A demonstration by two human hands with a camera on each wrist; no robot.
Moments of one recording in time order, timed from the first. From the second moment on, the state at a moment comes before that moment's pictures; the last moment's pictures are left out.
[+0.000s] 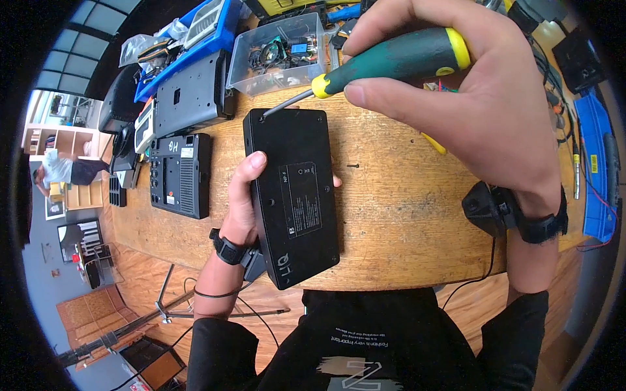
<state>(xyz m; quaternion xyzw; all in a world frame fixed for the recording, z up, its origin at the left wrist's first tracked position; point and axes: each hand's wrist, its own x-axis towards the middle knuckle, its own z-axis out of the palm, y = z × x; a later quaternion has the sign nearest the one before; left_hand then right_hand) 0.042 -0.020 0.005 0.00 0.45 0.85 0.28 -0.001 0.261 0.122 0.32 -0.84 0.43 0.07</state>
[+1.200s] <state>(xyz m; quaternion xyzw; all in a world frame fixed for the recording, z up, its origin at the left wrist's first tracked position) 0.042 -0.021 0.007 -0.02 0.45 0.84 0.29 0.004 0.232 0.140 0.25 -0.88 0.37 0.17</state>
